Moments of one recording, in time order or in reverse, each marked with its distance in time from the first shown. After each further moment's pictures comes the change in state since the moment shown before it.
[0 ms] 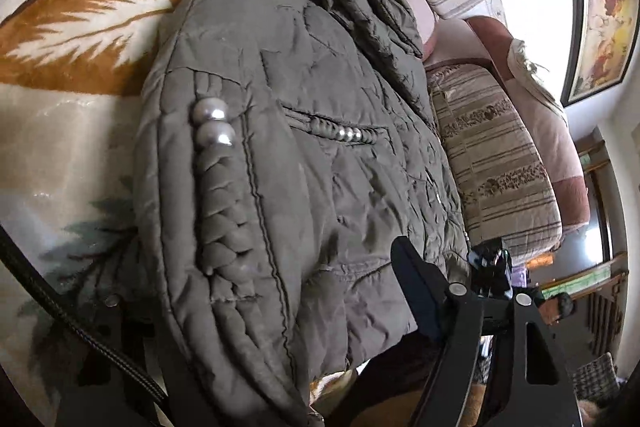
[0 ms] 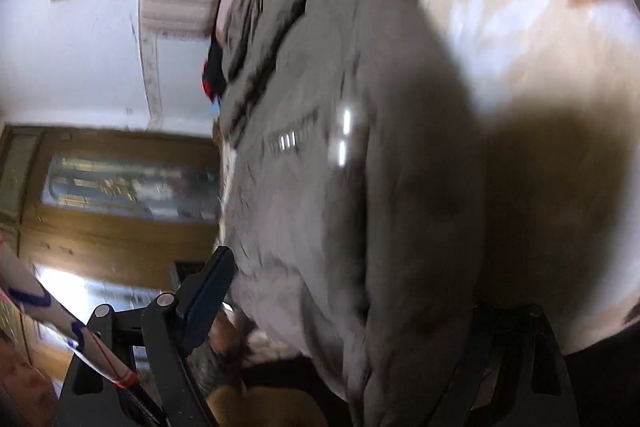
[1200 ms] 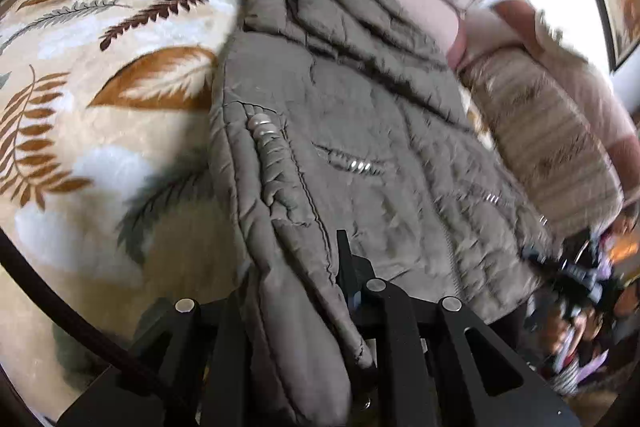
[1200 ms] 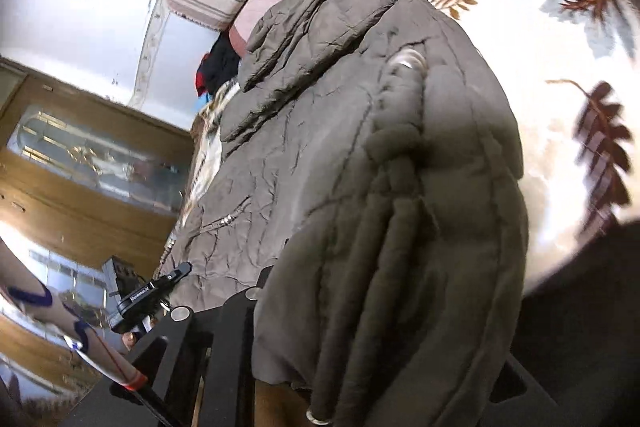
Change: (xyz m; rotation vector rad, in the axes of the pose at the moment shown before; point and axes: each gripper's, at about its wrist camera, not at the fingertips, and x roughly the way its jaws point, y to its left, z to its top) left arm -0.063 -0.068 -0.075 0.150 -0.100 0.372; right arm -0.034 0.073 -0.052 -0.167 -0.115 -0.199
